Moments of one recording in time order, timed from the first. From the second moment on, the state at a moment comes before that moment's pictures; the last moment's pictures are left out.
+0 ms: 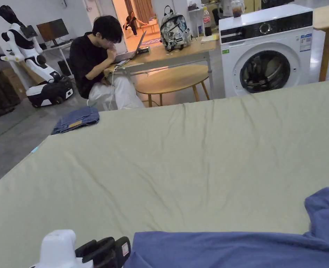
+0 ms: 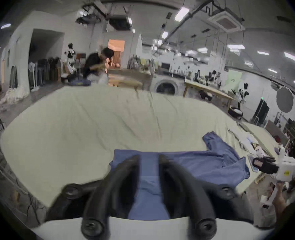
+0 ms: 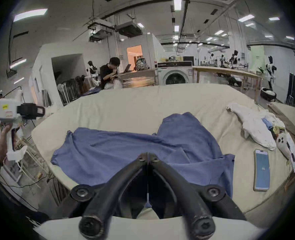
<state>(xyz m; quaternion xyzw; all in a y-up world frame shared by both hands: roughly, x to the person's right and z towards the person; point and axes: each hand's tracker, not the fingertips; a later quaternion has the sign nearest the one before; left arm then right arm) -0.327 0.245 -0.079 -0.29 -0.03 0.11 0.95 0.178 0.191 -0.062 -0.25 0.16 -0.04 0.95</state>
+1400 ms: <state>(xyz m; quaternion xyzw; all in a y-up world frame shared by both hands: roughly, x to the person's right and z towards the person) -0.337 0.117 -0.252 -0.47 -0.01 0.03 0.88 0.262 0.145 -0.317 -0.46 0.06 0.04 0.88</state>
